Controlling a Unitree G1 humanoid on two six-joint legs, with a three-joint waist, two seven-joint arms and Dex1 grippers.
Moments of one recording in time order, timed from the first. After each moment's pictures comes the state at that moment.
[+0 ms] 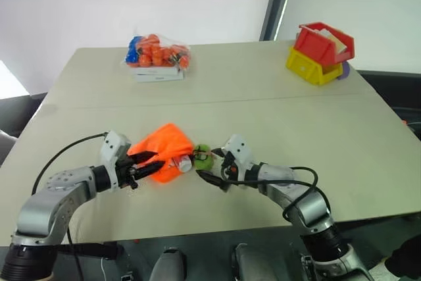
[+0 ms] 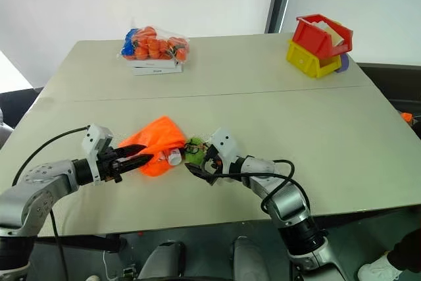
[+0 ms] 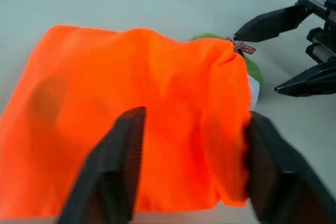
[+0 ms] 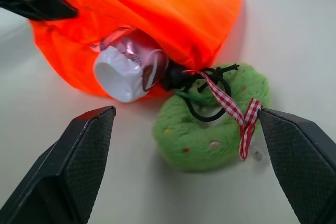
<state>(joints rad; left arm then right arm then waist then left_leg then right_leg) -0.09 0.67 0.19 -0.27 -0.58 0.67 -0.81 -0.30 -0.28 0.31 -0.21 0.21 0.64 0.59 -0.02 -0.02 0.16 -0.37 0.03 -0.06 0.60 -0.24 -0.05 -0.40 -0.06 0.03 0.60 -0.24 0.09</state>
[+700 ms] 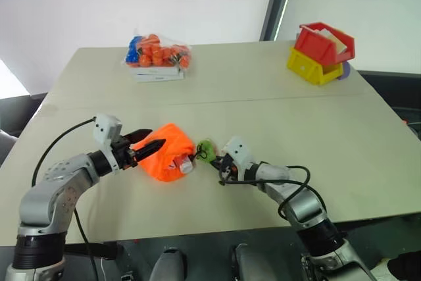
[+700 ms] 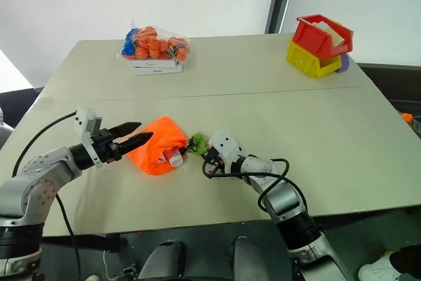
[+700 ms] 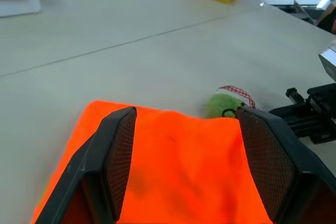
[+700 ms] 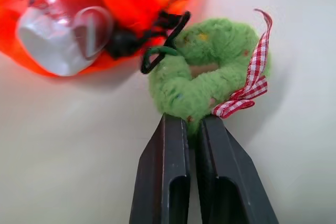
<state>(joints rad) -0.19 0.60 0.25 -0.25 -0.64 0.66 -0.75 -0.30 -0.30 0.27 -0.15 0.15 0.58 0.56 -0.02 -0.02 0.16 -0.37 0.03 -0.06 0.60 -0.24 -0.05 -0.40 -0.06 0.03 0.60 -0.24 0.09</state>
